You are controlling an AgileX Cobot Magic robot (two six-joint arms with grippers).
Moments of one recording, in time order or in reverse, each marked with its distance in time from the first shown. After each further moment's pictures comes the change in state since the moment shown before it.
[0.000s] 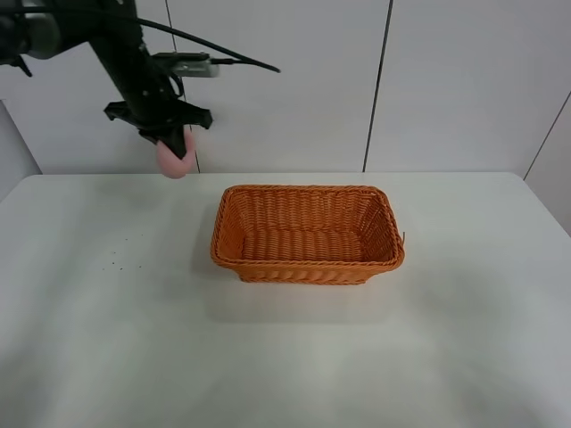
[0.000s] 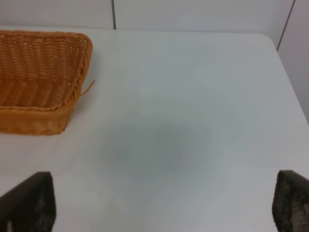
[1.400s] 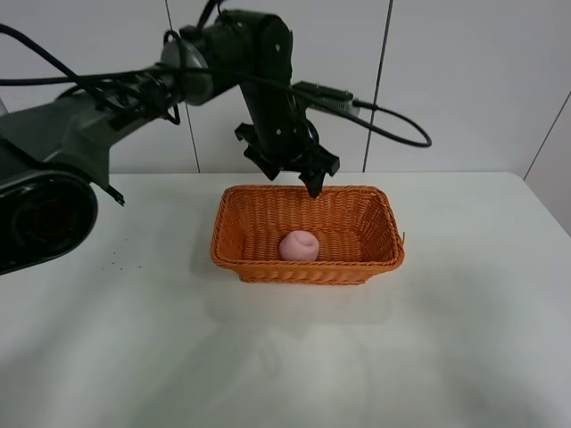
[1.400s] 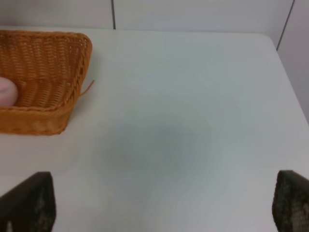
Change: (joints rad) left arm -0.331 0.178 -0.244 0.050 0.000 -0.023; right arm 0.000 0.000 0.000 0.000 0.000 0.000
